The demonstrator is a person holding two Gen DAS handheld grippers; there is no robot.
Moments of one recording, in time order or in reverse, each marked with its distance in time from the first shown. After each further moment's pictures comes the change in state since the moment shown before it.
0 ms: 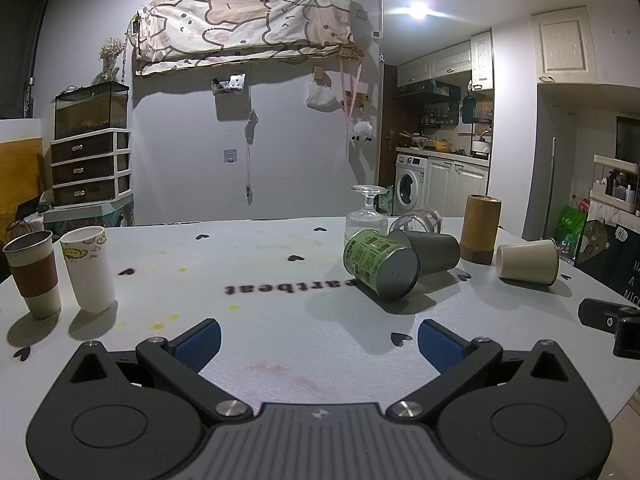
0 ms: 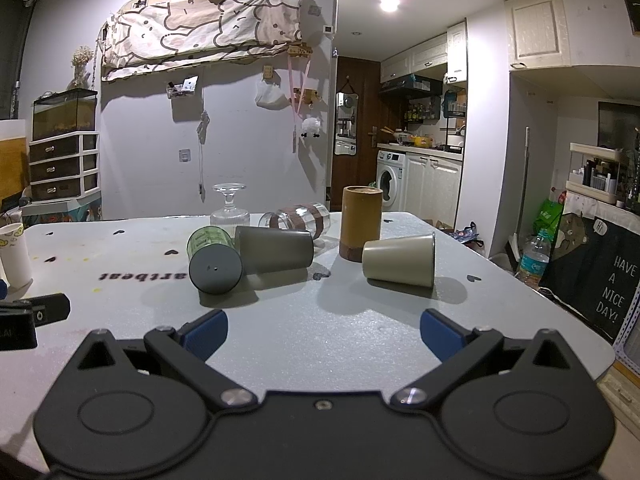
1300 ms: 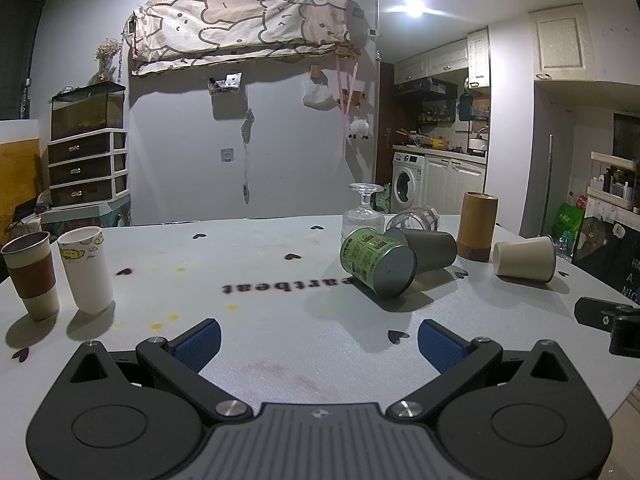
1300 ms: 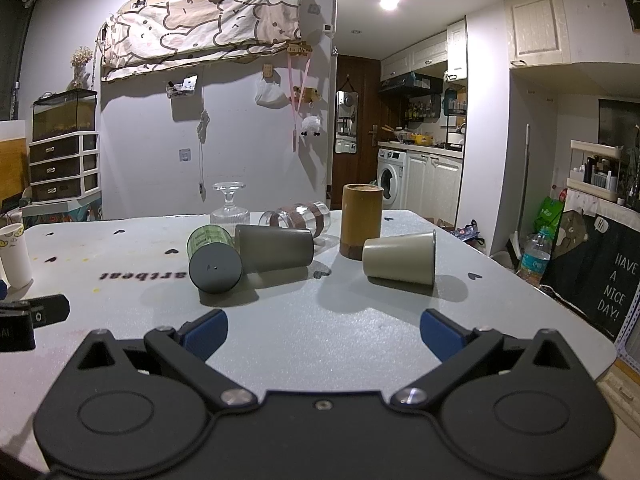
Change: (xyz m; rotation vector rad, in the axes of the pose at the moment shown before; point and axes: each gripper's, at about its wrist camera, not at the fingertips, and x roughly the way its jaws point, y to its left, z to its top) left arm 0.004 0.002 0.001 0.005 0.003 -0.011; right arm 0.002 -0.001 -0.001 0.002 0.003 0.001
